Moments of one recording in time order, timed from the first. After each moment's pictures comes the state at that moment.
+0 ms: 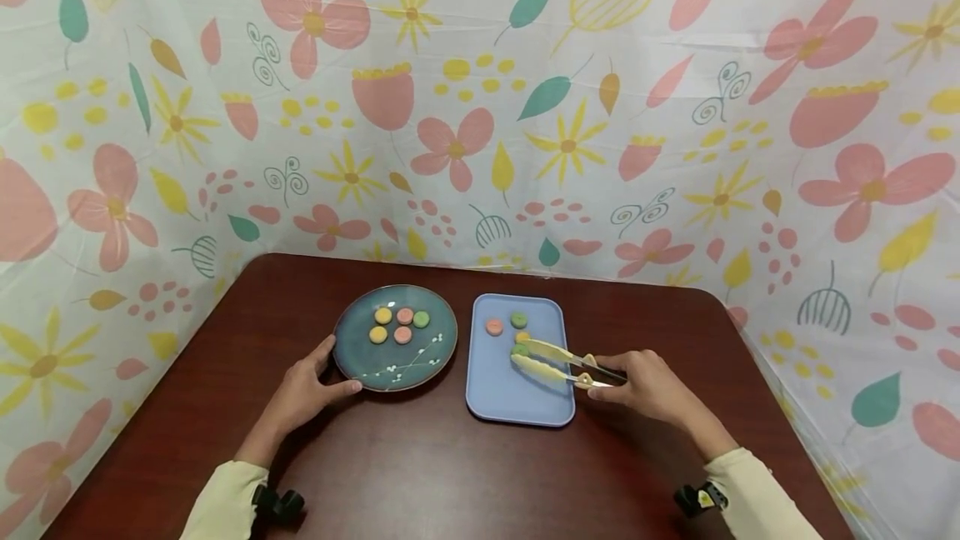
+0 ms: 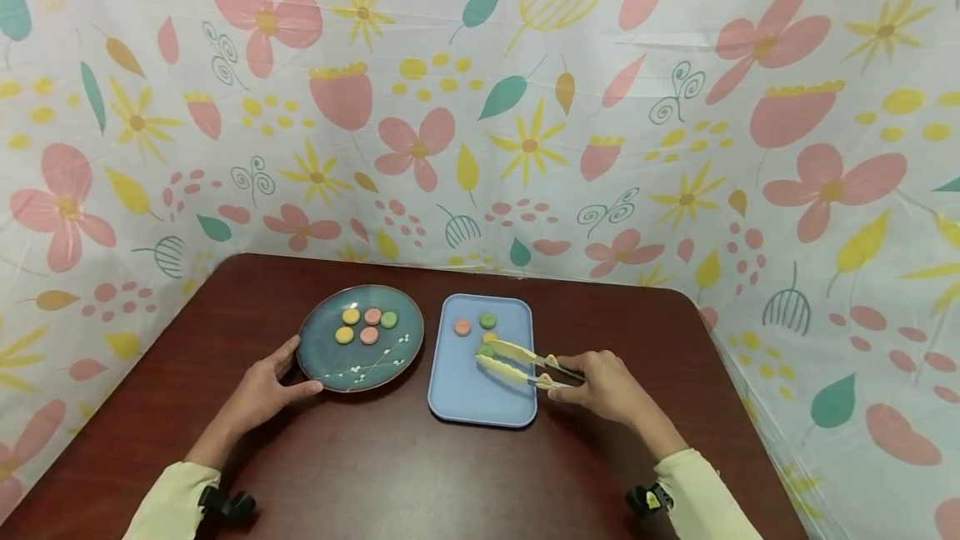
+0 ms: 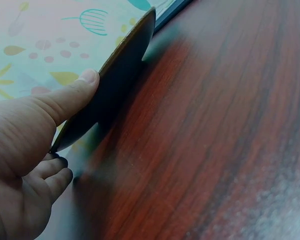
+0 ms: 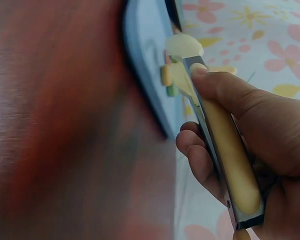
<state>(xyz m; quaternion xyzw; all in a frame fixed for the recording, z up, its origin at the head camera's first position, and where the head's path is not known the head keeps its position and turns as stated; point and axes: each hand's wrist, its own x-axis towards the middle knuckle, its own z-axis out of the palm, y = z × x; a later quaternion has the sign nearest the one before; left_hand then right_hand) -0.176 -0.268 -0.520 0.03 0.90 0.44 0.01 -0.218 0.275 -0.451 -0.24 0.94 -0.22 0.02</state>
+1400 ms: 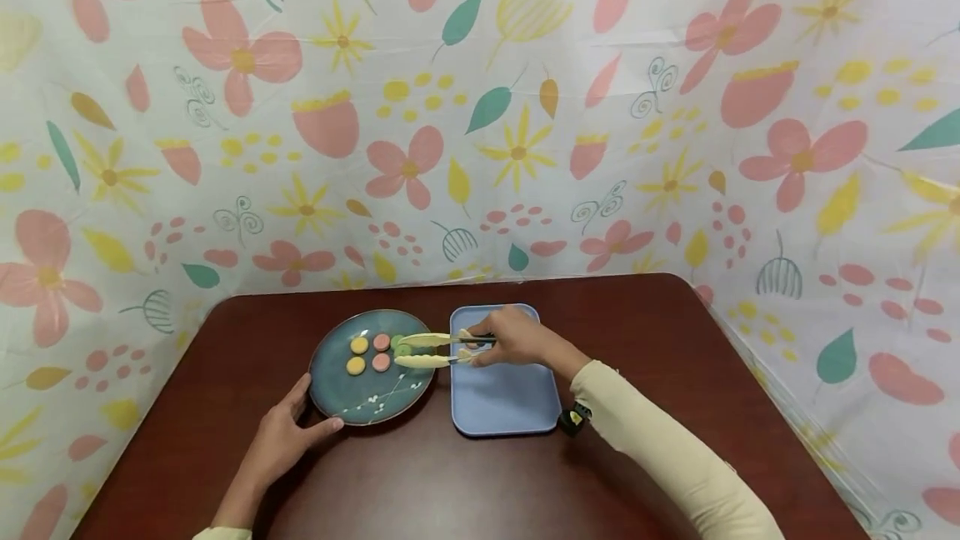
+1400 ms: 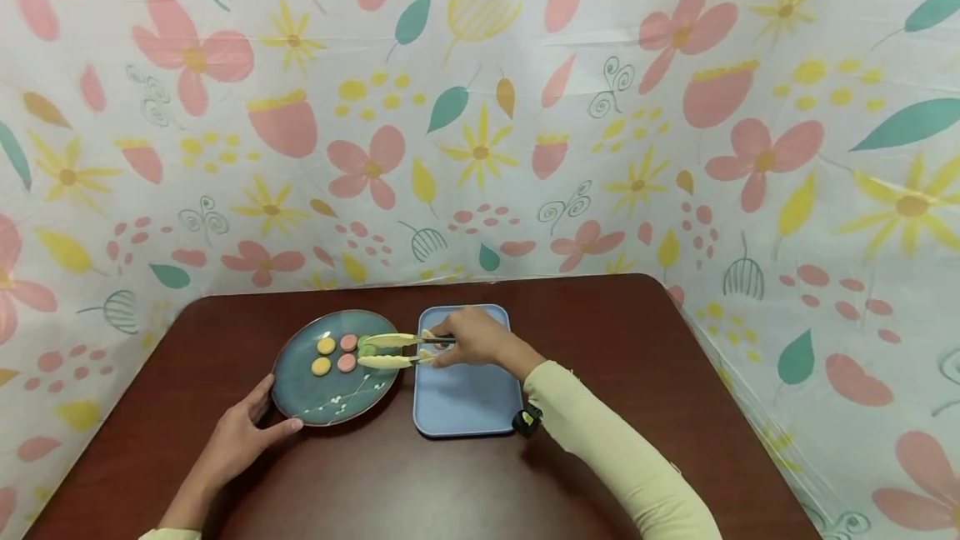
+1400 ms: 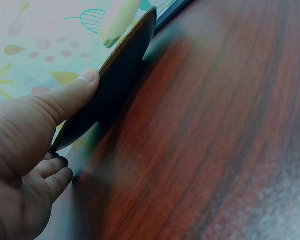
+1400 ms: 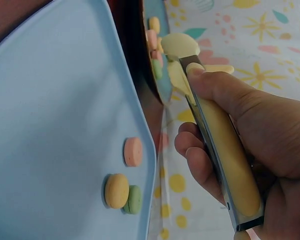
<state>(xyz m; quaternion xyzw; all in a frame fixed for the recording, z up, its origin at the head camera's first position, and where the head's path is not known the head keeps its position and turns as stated) -0.184 -0.269 -0.512 0.02 0.90 0.44 0.05 -0.283 0.137 -0.422 -0.41 0.89 -0.21 0.05</state>
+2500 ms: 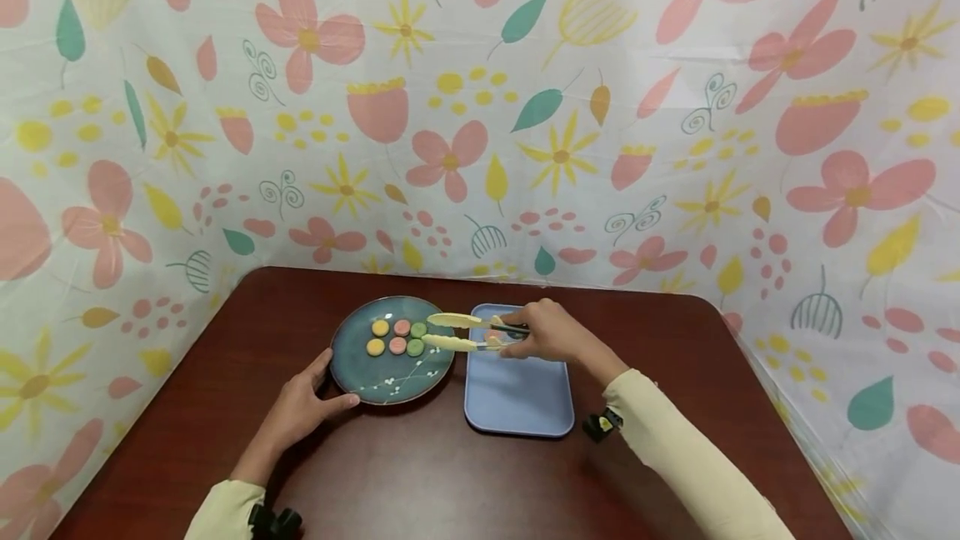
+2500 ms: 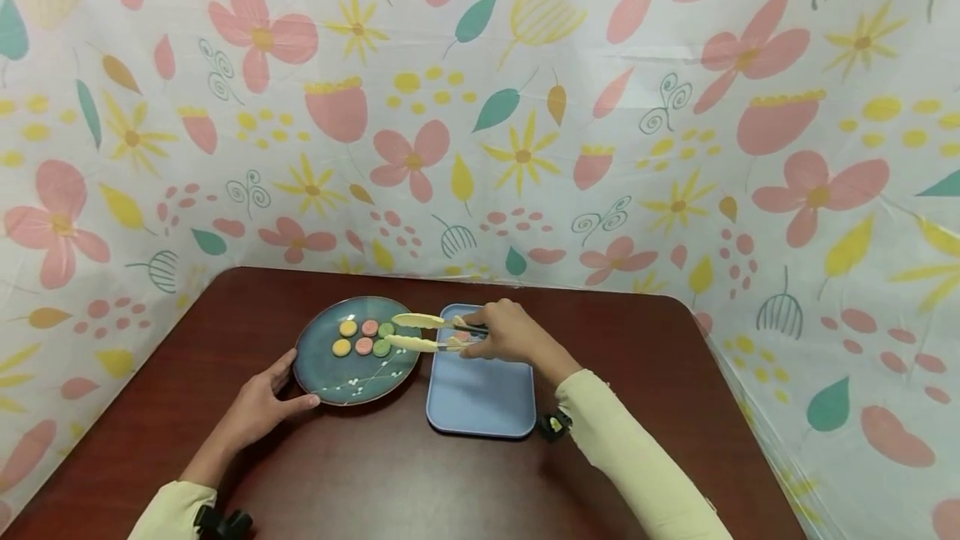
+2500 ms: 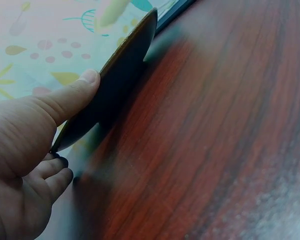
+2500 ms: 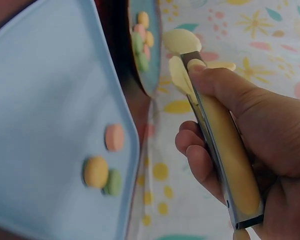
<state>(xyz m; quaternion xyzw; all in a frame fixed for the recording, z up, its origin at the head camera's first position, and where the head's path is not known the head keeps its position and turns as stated) -0.178 -0.269 -0.520 0.04 0.90 0.44 0.01 -0.281 0.148 -0.404 -0.37 0.91 -0.20 0.03</state>
